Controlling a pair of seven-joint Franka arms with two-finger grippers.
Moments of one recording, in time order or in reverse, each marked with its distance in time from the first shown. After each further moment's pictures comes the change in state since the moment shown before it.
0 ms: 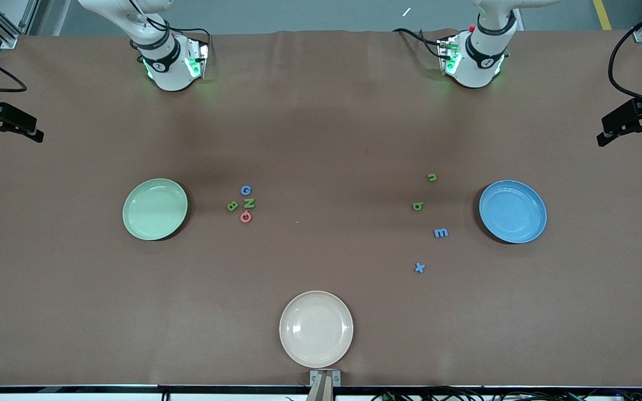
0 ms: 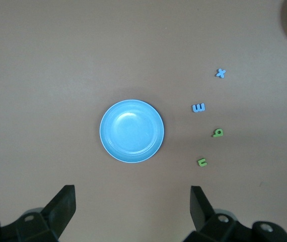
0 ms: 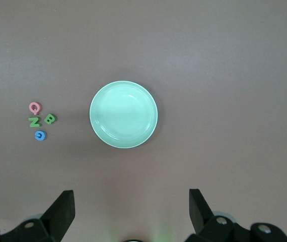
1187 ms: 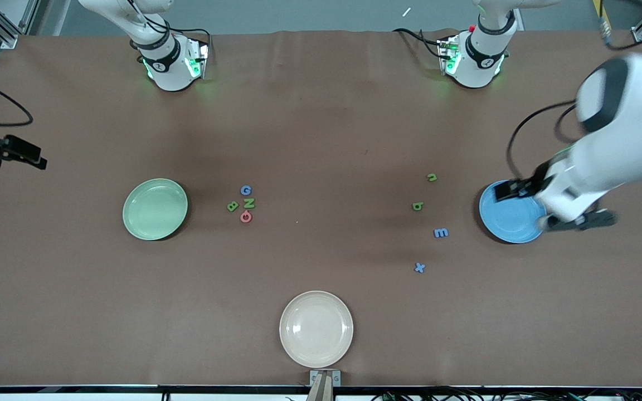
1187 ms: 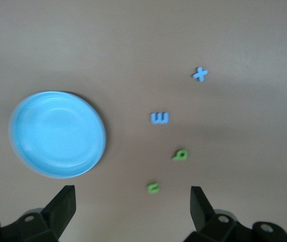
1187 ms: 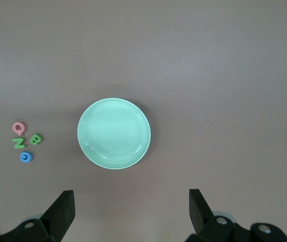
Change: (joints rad) left arm -0.062 0.316 -0.186 -0.102 -0.002 0.274 -0.422; right arm -0.031 0.136 -0.003 0.001 -0.002 0.122 -0.003
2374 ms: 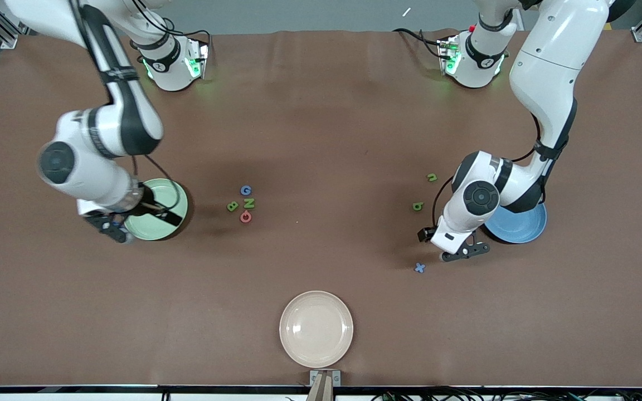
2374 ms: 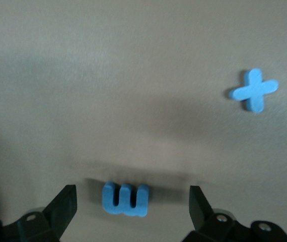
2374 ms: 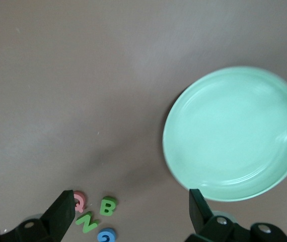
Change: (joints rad) left arm -0.102 0.316 0.003 -0.255 0.267 0.624 -0.345; right arm 0.321 0.196 0.025 -0.360 0.124 0.596 0.774
